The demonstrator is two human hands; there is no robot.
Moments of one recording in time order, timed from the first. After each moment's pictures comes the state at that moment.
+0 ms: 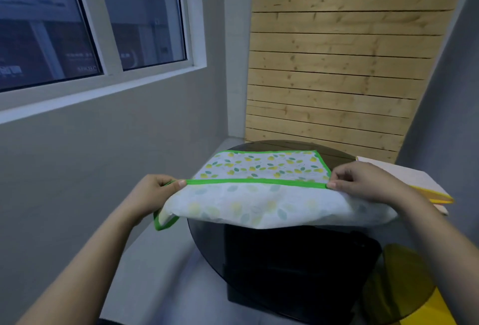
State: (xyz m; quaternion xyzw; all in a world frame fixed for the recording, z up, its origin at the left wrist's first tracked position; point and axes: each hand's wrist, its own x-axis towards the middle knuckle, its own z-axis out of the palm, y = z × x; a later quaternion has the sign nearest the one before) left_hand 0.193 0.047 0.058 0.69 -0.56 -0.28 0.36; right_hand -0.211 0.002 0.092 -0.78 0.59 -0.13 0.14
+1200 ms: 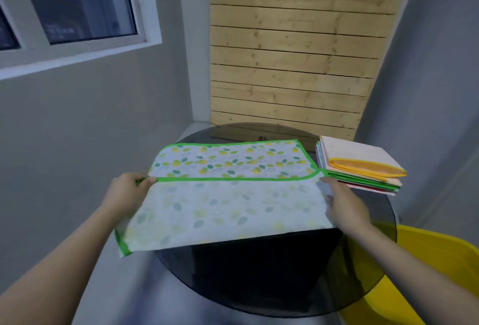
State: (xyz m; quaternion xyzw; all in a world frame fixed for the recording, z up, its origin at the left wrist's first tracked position) left_hand 0.173 -0.023 -0.003 0.74 -0.59 -0.13 0.29; right_hand -0.254 0.010 -0.031 -0.62 0.76 -0.18 0.08
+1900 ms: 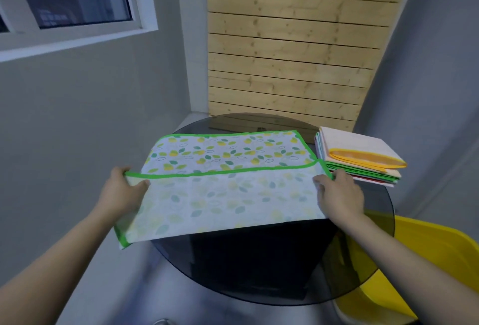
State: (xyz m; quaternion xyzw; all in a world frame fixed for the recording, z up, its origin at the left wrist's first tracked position) left_hand 0.175 -0.013 -0.022 0.78 -0.48 -0.23 0.33; right_hand -0.243 0.009 -0.034 -0.64 0.76 -0.10 -0.09
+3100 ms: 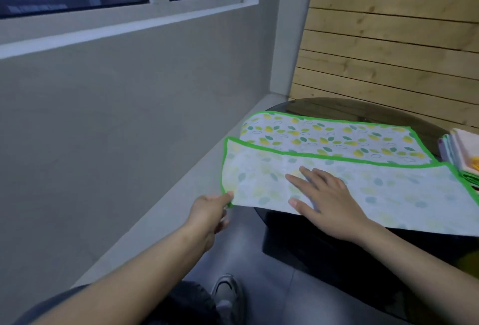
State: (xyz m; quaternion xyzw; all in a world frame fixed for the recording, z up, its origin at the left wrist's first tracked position) left_hand 0.175 0.089 -0.051 0.68 -0.17 -0.52 0.49; right_hand -0.058 0.020 -0.050 -0.87 0.48 -0.04 0.07
